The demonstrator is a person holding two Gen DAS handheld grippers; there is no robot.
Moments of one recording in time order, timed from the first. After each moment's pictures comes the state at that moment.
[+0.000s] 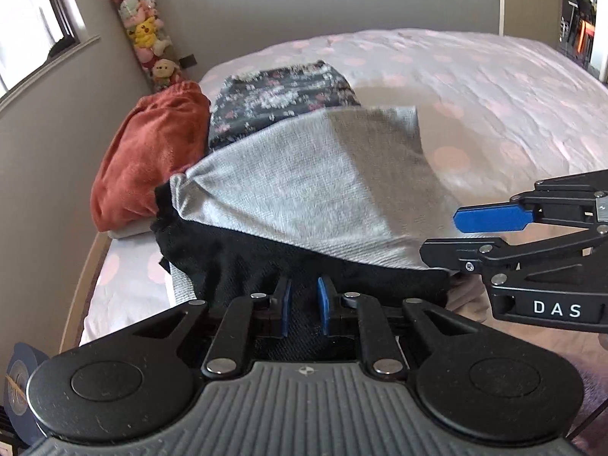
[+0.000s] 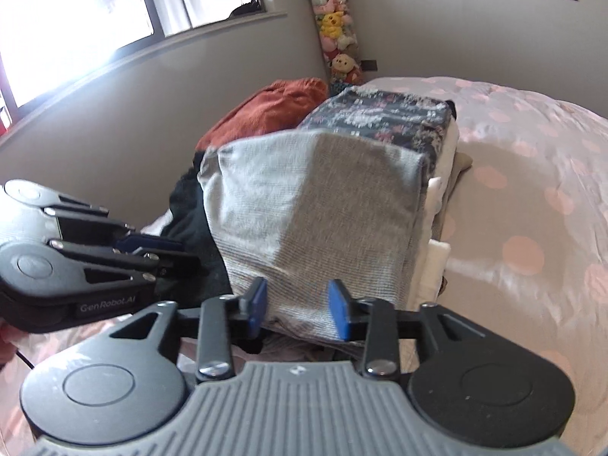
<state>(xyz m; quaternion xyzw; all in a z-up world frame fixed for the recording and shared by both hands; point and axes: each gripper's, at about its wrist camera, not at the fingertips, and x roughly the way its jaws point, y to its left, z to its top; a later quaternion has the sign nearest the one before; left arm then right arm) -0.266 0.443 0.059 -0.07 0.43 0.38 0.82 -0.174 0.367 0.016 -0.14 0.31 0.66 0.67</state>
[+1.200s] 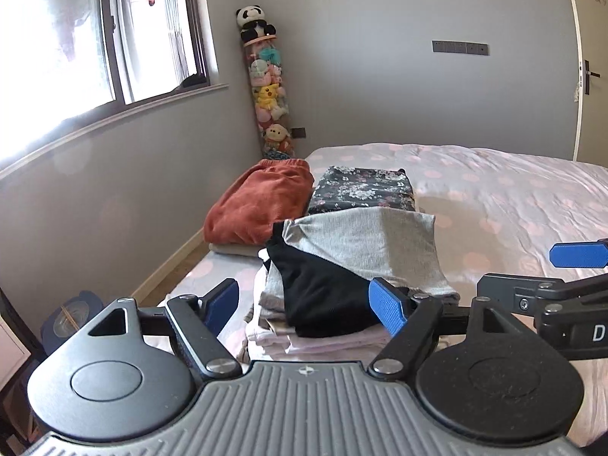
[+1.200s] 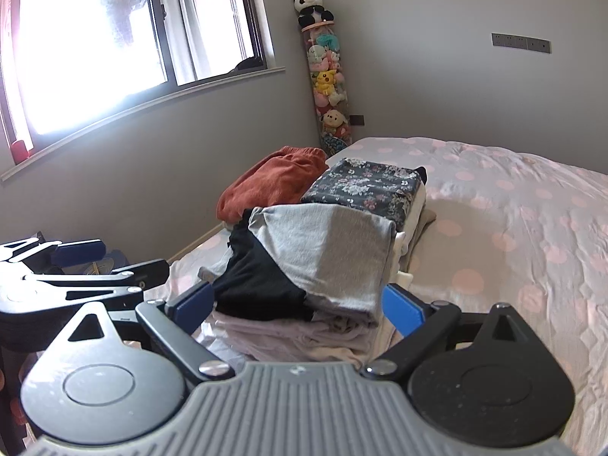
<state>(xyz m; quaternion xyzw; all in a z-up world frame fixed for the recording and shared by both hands) -0.336 0.305 0.144 -0.08 0.26 0.54 0.80 -0.222 0.220 0.118 -0.11 0.25 0.66 0.70</state>
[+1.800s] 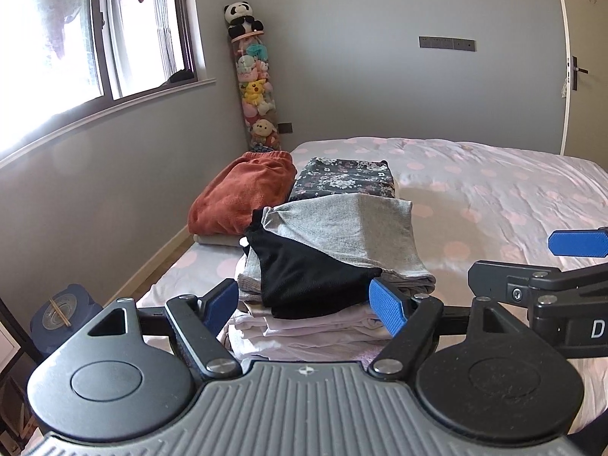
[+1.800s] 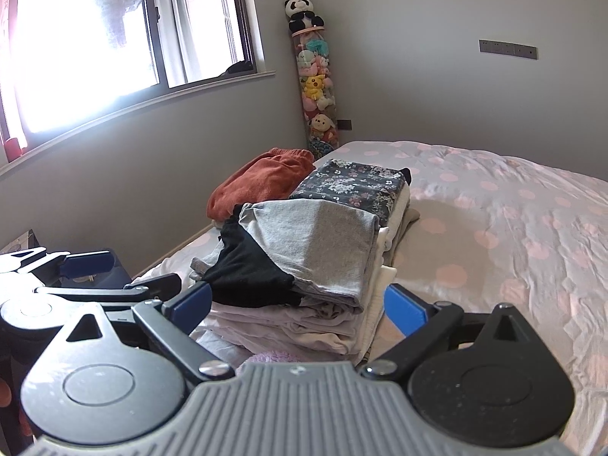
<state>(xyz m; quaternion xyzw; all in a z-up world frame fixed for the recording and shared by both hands) -0.331 0.282 0.134 -0.08 0.27 0.52 0.81 -0.225 0.193 0.116 -0.11 0.24 0.64 0.72</state>
